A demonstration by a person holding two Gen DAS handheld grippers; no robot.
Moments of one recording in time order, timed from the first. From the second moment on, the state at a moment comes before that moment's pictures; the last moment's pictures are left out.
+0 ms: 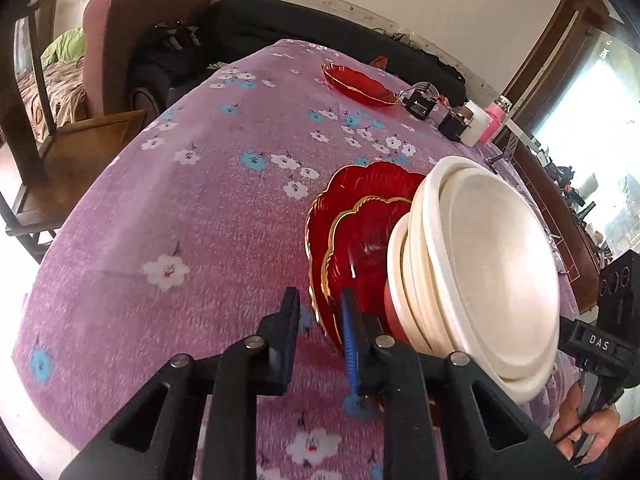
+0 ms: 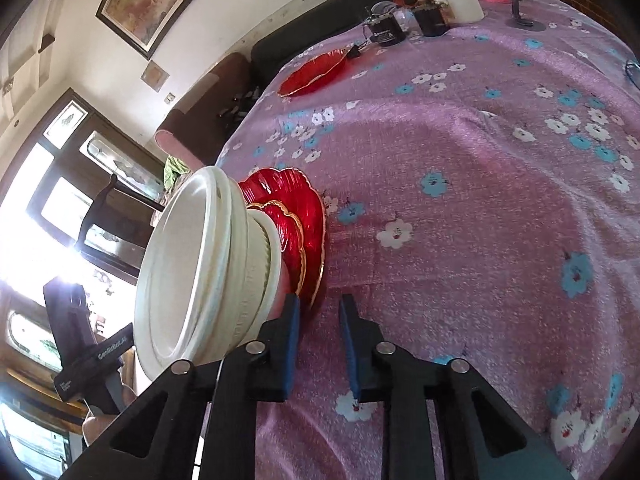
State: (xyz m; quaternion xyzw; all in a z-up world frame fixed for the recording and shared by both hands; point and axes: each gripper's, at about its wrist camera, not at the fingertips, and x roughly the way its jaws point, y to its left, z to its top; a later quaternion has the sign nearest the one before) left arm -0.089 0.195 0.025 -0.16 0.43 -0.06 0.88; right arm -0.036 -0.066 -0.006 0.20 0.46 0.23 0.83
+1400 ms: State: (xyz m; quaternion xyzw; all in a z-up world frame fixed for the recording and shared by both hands) left arm 0.001 0.003 0.017 -0.08 0.47 -0.10 0.87; right arm -0.014 -0.218 0.001 0.24 0.40 0.10 0.88
